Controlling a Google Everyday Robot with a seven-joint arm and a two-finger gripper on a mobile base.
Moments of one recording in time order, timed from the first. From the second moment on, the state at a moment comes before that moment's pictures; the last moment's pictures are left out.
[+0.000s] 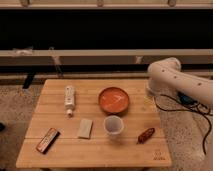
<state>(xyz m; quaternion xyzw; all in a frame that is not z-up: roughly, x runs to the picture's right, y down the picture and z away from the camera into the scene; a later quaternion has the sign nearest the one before) 0.261 0.078 0.787 -0.27 0.06 0.25 0.93</state>
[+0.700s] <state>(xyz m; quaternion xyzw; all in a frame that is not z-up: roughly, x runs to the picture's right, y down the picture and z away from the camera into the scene) 0.242 0.199 0.766 -0.32 -0.01 0.10 0.94</state>
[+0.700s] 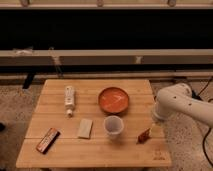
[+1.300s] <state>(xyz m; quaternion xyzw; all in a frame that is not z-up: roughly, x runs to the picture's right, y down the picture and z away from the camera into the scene) 0.234 0.222 0.779 -0.35 -0.01 0.08 0.93</state>
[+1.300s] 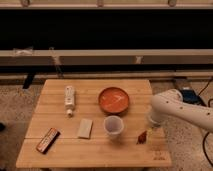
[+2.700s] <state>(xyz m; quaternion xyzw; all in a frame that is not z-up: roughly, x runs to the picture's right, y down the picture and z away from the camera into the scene) 0.242 0.253 0.812 -0.34 0.06 0.09 0.93</state>
